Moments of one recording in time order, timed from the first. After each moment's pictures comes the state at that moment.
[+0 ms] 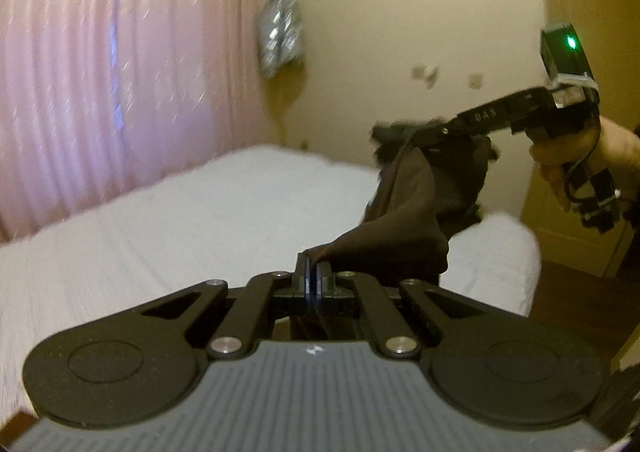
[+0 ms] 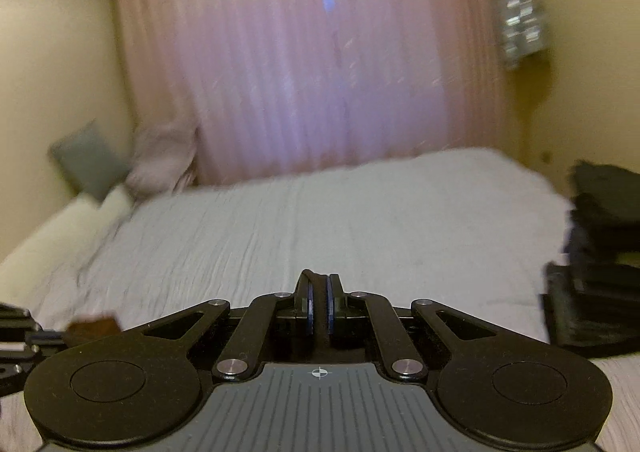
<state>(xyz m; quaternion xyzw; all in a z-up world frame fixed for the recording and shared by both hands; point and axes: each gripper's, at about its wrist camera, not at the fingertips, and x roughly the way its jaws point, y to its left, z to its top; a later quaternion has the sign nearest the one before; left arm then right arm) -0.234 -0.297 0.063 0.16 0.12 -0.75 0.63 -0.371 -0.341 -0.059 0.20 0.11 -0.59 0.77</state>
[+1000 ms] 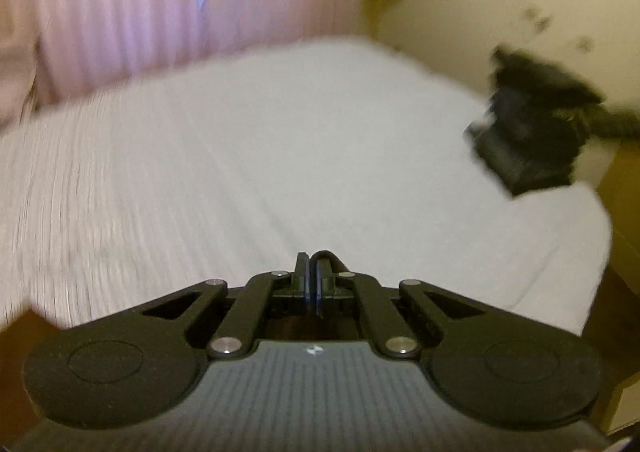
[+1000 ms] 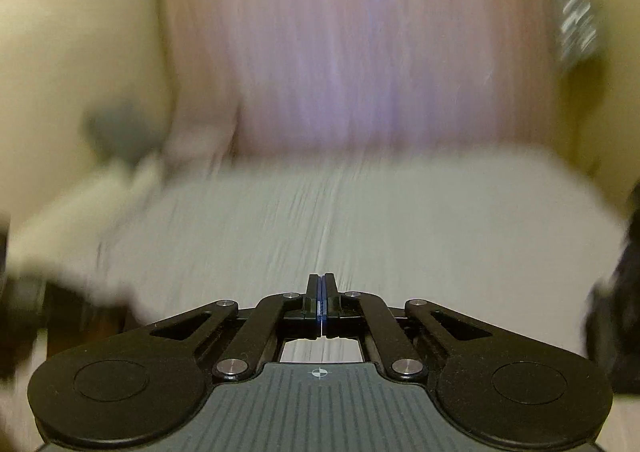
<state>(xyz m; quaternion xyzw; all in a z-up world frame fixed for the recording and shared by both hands) -0.114 -0.365 -0.044 0.23 0.31 -0.61 0.69 -0.308 -0.432 -0.147 0.22 0.25 -0.47 0.82</state>
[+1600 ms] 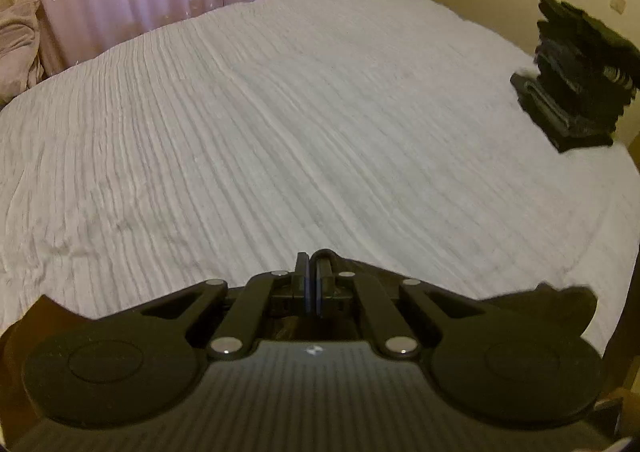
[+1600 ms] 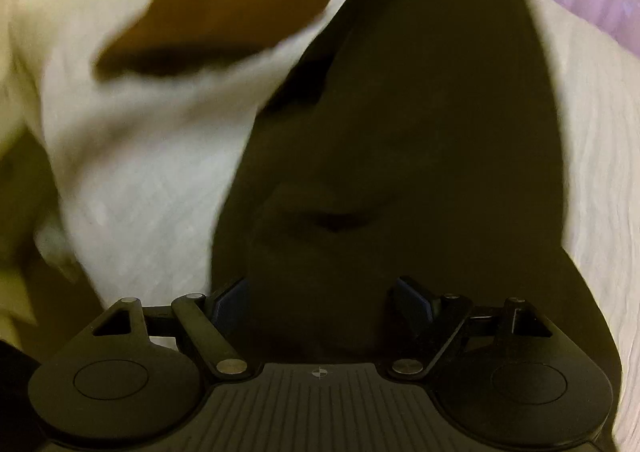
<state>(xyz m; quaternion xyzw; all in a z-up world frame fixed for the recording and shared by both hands) -0.055 -0.401 -0.080 0.30 0.35 -0.59 0.67 -0.159 -0.297 -0.410 0.14 0.49 -0.23 0.83</state>
